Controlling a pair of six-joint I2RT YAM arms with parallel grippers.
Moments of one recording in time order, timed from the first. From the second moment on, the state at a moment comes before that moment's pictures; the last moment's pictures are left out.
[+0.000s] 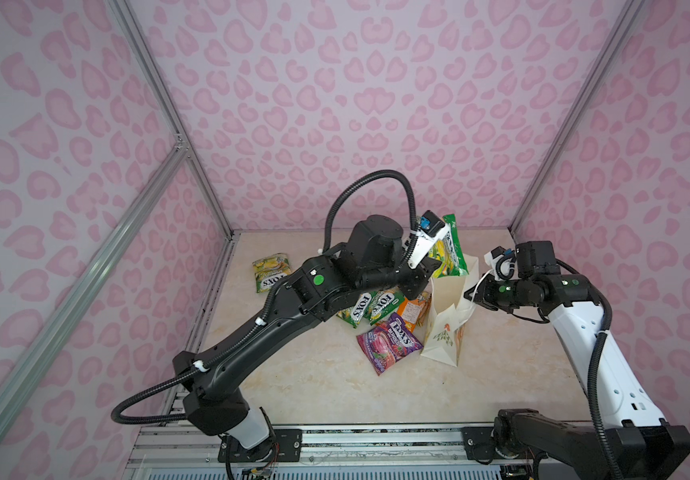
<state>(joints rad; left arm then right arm) -1.05 1.66 2.03 -0.76 0.03 0.03 0.03 1.20 1.28 -1.09 -0.48 0.37</state>
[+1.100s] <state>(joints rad) -1.17 2.09 2.37 -1.09 -0.27 0.18 0.03 1.15 1.25 -1.07 -0.47 0.37</state>
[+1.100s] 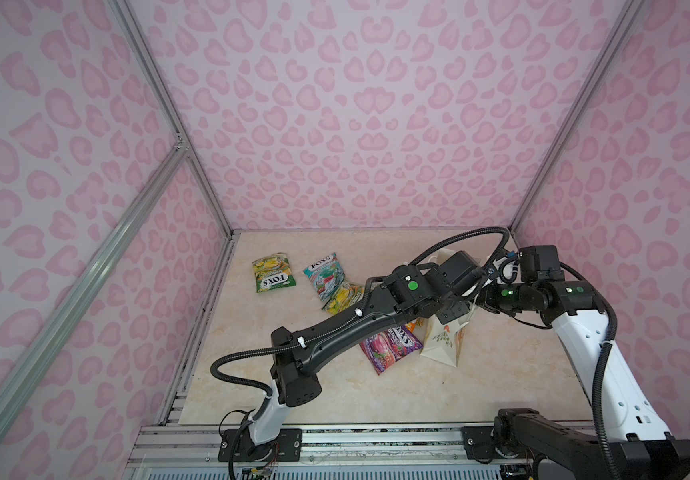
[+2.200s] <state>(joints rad) -1.17 1.96 2.39 -1.10 -0.16 0.07 0.03 1.11 1.24 -1.09 -0.36 0.38</state>
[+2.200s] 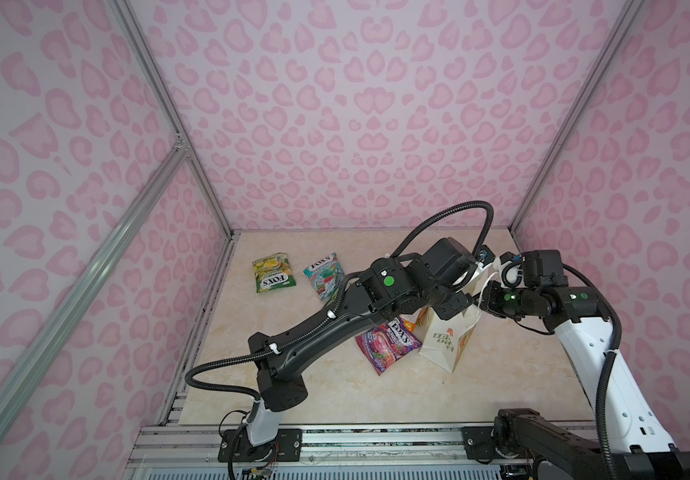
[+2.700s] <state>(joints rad) -1.17 1.87 2.31 -1.07 -0.17 0.00 0.02 1.10 1.32 -1.13 -0.24 0.39</state>
